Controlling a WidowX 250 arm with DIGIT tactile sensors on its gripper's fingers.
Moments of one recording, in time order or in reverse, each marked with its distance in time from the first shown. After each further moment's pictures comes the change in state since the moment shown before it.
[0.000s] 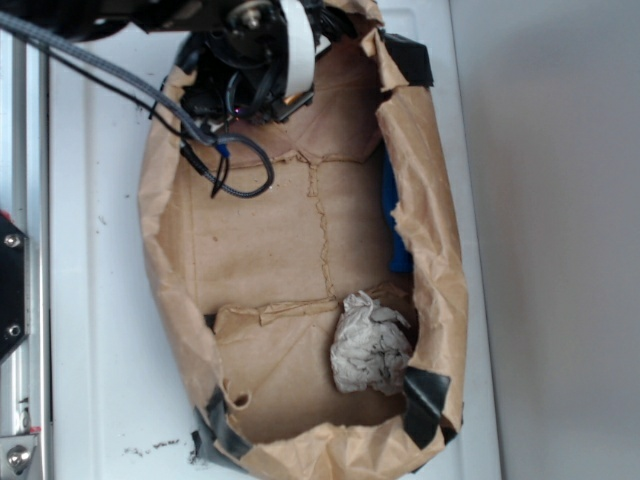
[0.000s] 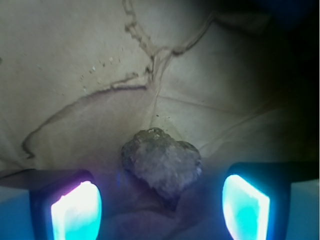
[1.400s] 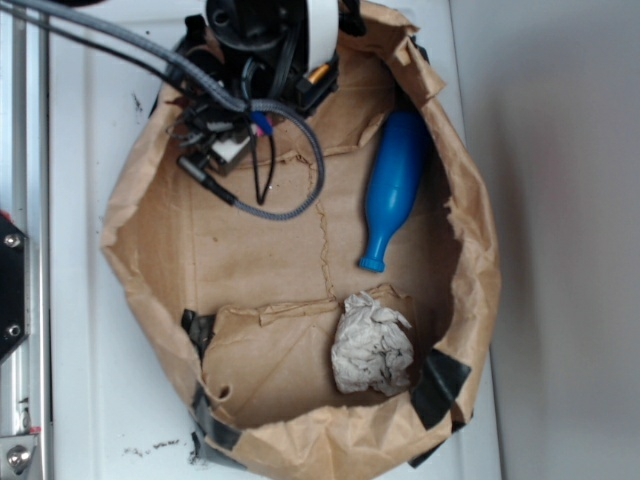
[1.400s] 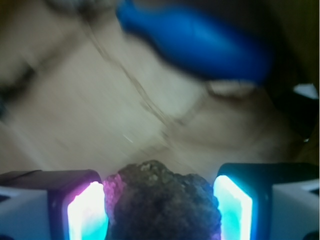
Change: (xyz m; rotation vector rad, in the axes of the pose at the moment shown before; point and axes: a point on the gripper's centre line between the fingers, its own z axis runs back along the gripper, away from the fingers) arm 0.029 -0.013 0.070 -0.125 -0.242 0.300
